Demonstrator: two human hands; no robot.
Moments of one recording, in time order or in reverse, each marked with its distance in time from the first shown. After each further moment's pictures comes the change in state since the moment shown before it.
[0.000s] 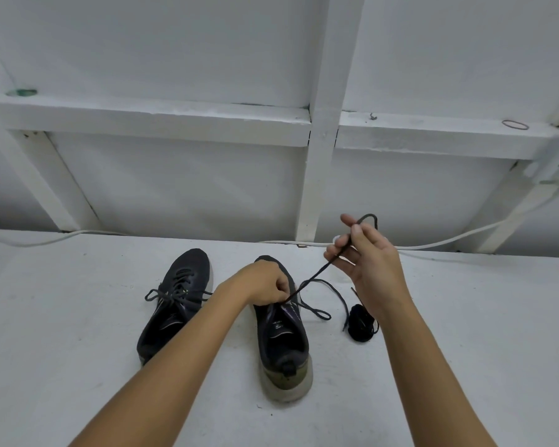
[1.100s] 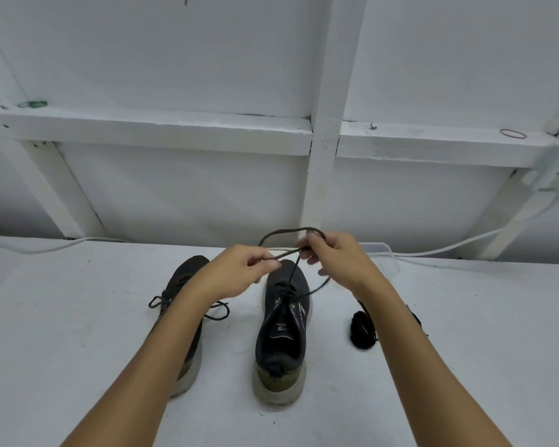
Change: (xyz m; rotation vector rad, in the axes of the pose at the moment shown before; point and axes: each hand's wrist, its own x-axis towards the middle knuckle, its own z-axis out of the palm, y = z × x) left_hand -0.054 -0.011 -0.040 -0.494 0.283 -0.034; right_hand 0.033 0.007 0.021 -0.752 -0.221 0.082
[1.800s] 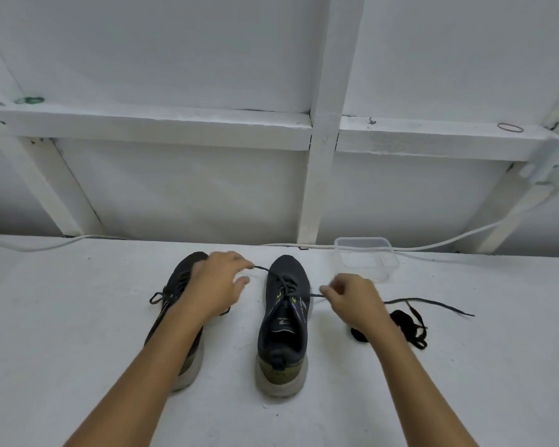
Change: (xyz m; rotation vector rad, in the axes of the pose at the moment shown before) left_hand -0.003 -0.054 0.013 0.646 0.183 0.011; right_hand -0.028 0.080 0.007 -0.584 0.140 0.172
